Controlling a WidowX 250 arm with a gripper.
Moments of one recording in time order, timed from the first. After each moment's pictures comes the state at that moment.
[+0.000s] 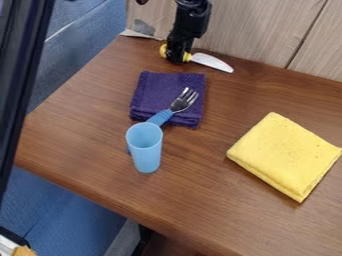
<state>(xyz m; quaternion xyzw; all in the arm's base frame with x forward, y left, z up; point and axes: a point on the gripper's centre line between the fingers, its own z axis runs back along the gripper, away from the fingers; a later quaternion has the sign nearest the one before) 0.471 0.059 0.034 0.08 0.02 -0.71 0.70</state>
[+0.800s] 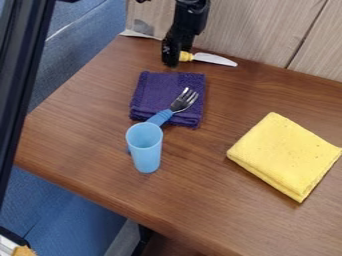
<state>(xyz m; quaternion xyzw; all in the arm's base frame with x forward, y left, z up) 0.469 0.062 0.042 0.07 0.03 -0.70 0.71</state>
